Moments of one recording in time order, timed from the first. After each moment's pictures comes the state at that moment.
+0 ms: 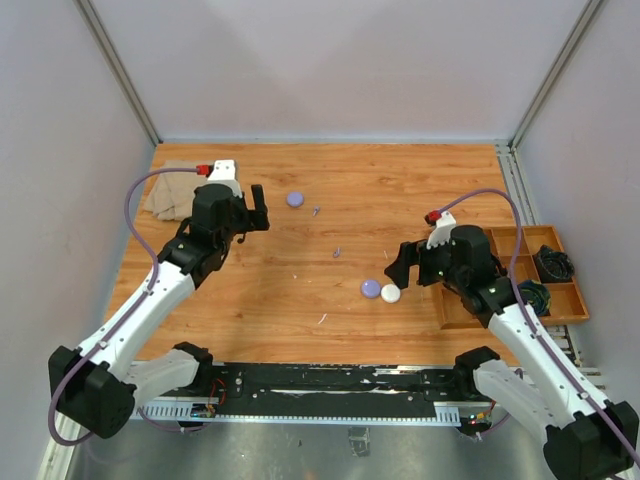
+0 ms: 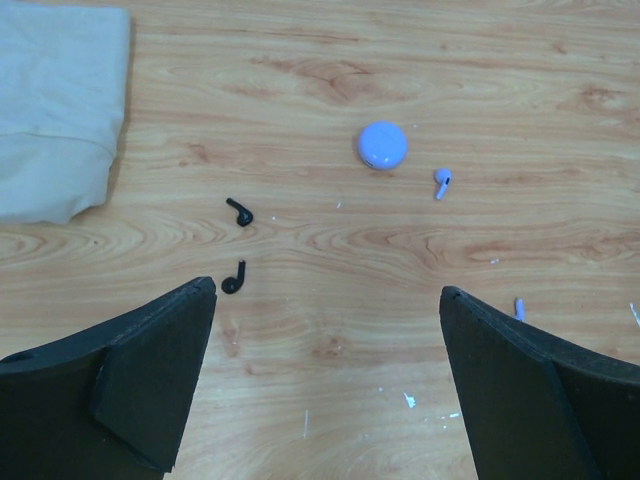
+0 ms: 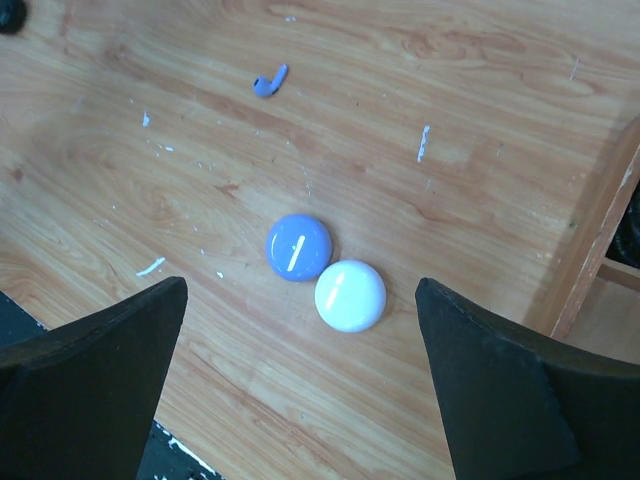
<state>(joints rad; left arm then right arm) -0.42 1.05 0.89 -0.24 -0.32 -0.26 0.34 0.83 0.62 -0.40 -0.29 0.19</state>
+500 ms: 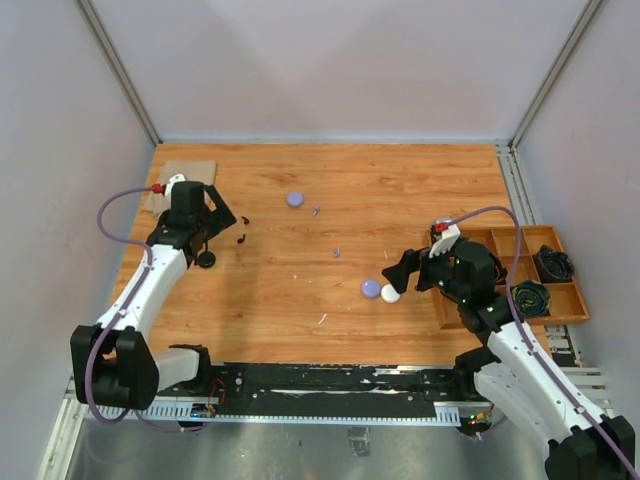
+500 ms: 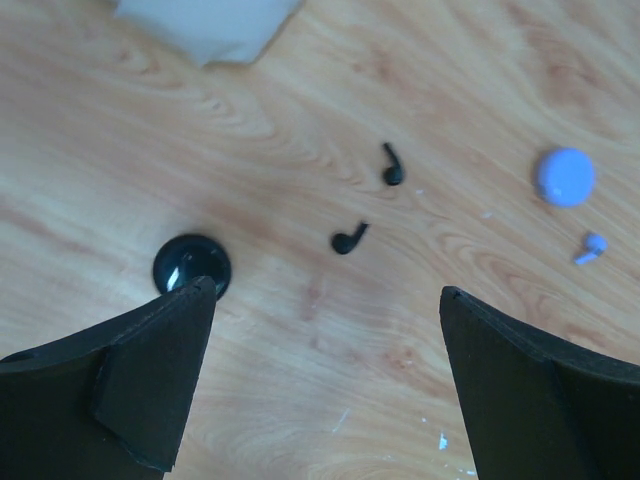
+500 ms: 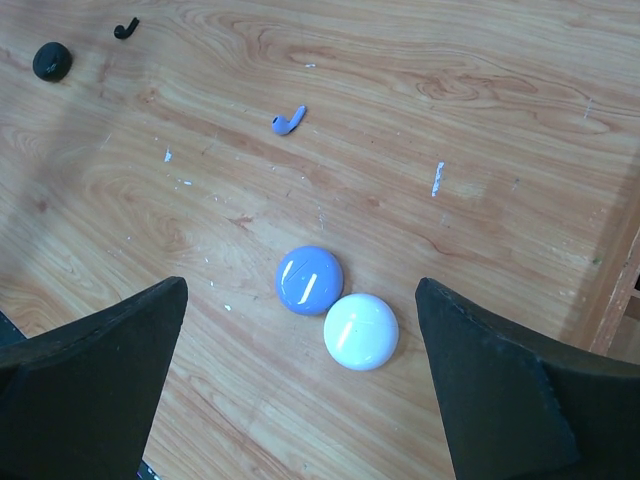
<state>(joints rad) -0.12 1.18 0.89 -0.36 -0.27 -0.56 0.34 0.69 0.43 -0.14 -0.31 0.25</state>
